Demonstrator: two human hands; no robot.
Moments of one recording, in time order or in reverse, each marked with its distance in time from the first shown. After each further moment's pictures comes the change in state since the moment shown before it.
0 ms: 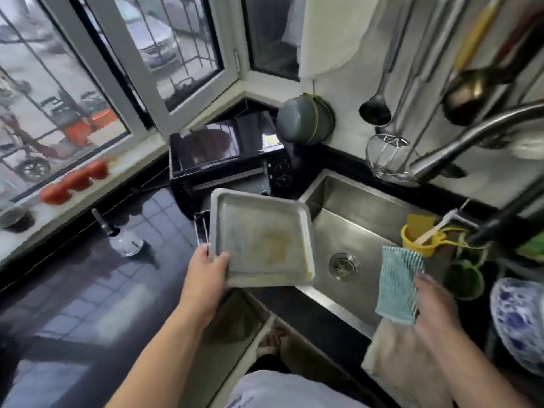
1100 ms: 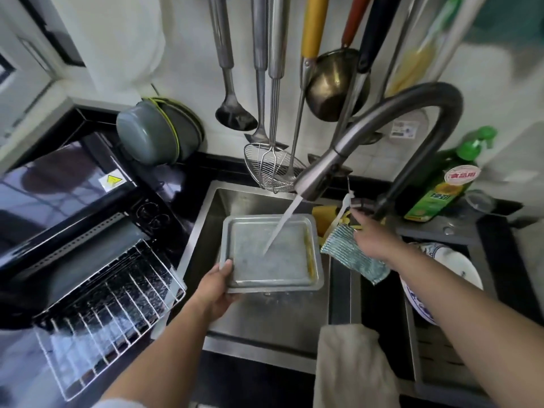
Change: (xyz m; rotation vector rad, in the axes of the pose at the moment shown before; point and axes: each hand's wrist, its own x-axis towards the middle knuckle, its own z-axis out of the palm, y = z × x) left_hand 0.130 -0.046 0.271 -0.147 -0.637 -0.598; right_hand 0.144 -0.117 -0.046 -1.036 0.055 -0.024
